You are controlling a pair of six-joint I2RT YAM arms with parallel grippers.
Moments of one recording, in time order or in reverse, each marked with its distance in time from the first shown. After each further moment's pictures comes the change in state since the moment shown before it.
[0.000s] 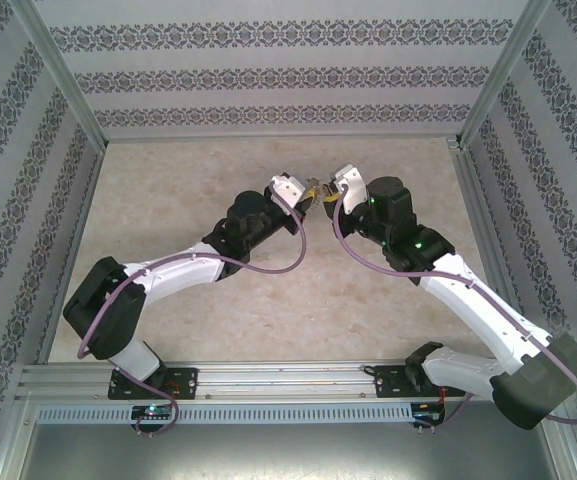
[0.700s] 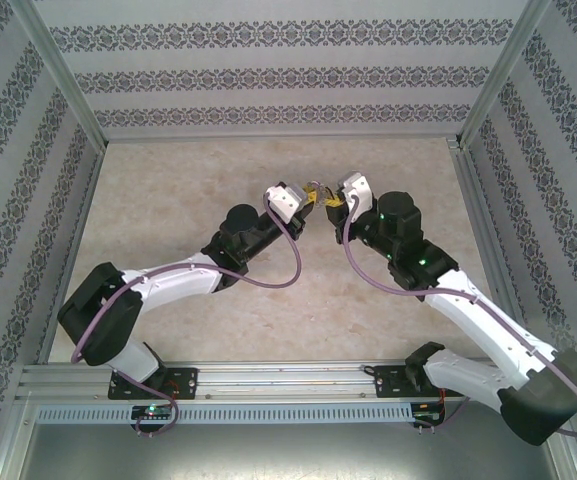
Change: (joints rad) left arm -0.043 -0.043 -0.085 0.191 -0.003 0.028; right arm 0.000 -0.100 -0.150 0.188 -0.033 0.033
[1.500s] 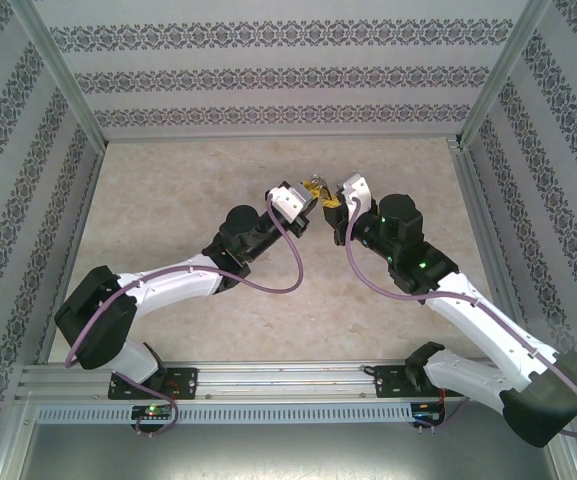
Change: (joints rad) left arm -0.040 -0.016 0.031 0.007 -0.053 0.077; right arm 0.026 -0.011 -0.010 0.038 -0.021 0.011
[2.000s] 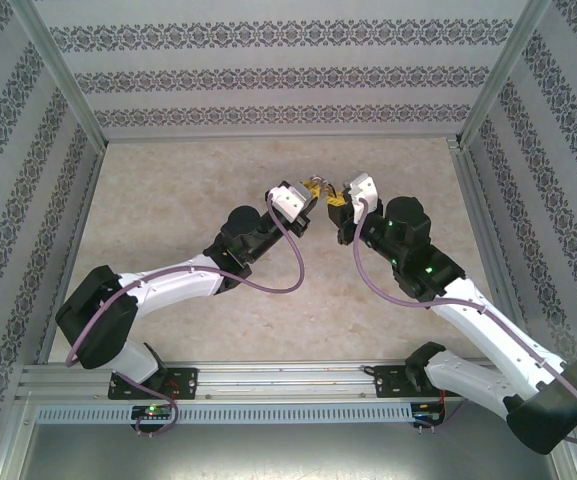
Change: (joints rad) left arm -0.007 0.003 0.001 0.000 -0.040 -0.022; right arm 0.005 -0.043 0.000 0.008 0.026 0.006
